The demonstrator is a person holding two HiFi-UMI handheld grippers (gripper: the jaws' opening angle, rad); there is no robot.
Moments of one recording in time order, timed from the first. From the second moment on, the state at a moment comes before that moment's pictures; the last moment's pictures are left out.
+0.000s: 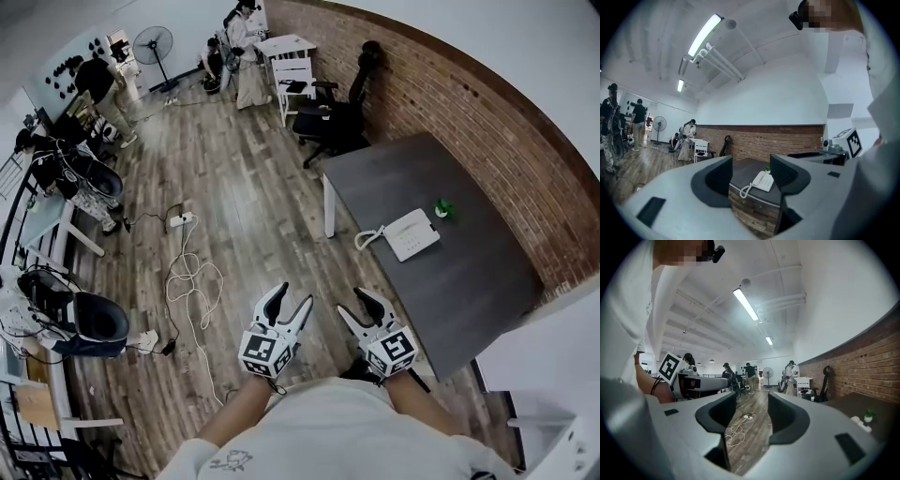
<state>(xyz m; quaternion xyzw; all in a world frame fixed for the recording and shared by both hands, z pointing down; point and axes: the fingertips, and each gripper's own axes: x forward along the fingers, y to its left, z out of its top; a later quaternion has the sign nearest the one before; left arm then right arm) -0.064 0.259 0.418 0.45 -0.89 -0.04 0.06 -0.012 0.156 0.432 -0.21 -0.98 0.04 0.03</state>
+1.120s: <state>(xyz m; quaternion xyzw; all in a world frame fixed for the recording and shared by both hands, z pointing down) -0.125 -0.076 0.445 0.59 -0.80 -0.02 0.09 -0.036 -0.140 0.461 -0.08 -0.99 0.06 0.03</state>
